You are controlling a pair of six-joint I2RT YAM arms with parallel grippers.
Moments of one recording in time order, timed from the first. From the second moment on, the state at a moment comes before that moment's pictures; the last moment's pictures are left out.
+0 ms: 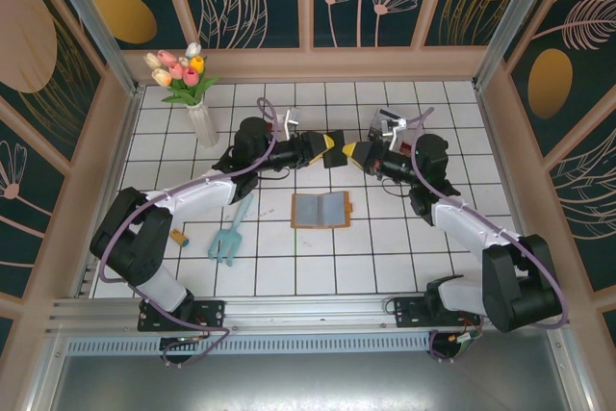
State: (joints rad) left arm -0.60 1.63 0.96 0.53 0.66 -1.16; right arm 0.30 1.26 0.60 0.59 -0.86 1.16
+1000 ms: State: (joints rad) left arm -0.60 1.64 0.89 0.85 0.70 -1.27; right arm 0.30 1.32 0.79 0.41 -0.96 1.02
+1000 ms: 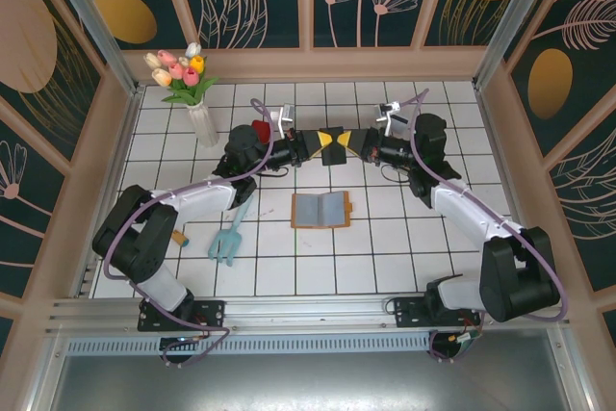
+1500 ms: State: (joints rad) left arm -0.54 1.66 0.87 0.65 0.57 -1.13; right arm 0.31 1.38 1.07 -0.13 -0.42 0.40
